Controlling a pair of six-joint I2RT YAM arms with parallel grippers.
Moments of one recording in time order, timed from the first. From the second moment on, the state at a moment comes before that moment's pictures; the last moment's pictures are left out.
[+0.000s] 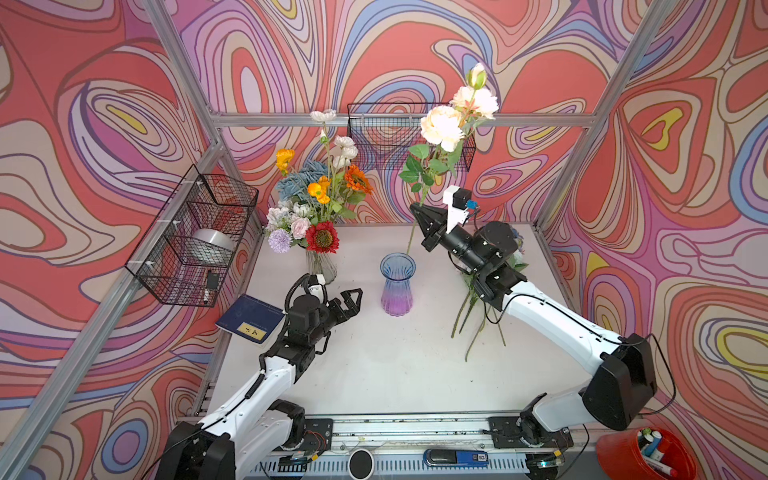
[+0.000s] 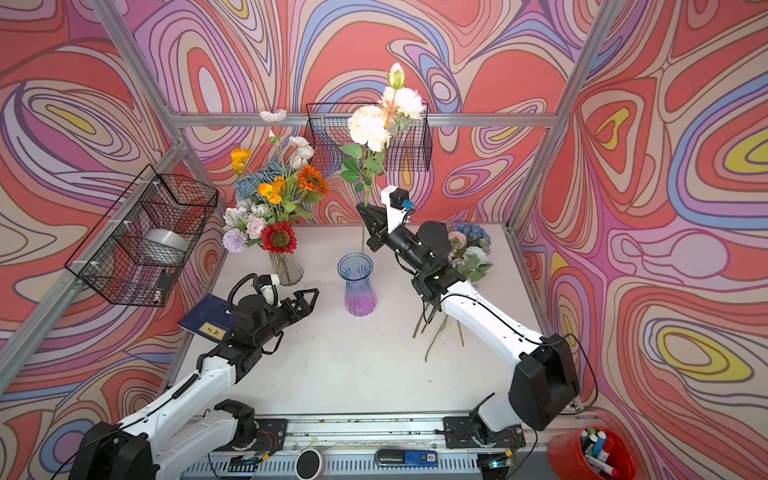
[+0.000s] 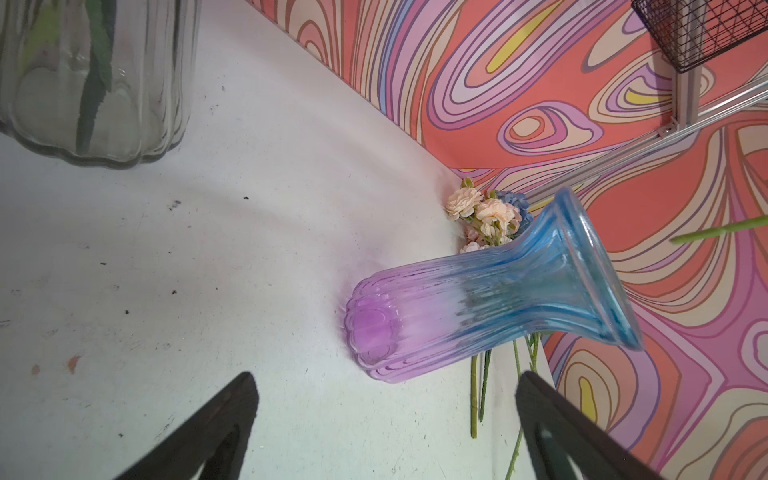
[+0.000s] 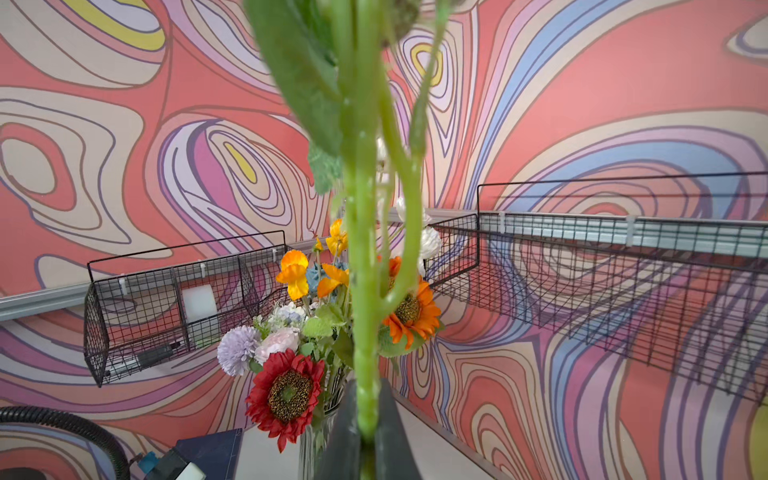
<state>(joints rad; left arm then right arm) -0.30 0.97 0.43 0.19 0.20 -0.79 0.58 1.50 1.24 0.55 -0.29 0.14</state>
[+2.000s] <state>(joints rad) -0.39 1.19 0.80 0.17 0.37 -0.57 0.67 1.56 1.20 -0.04 -0.09 0.09</state>
